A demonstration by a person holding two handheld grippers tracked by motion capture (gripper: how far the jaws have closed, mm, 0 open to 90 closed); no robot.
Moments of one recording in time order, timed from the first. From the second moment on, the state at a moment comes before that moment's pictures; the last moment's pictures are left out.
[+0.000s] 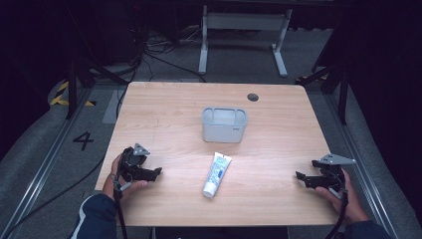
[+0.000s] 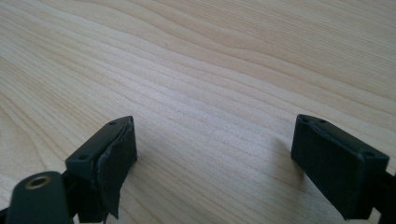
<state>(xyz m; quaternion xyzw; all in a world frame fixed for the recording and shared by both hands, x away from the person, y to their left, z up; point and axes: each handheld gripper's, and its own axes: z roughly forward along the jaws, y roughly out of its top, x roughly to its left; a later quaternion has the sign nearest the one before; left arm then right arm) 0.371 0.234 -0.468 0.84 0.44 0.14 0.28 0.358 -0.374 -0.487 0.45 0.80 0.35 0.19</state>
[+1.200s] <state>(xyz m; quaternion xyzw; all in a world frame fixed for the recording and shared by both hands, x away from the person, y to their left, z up) 0.356 0.086 -0.421 0.88 0.35 0.09 0.30 0.358 -0.374 -0.487 0.45 0.80 0.35 0.19</state>
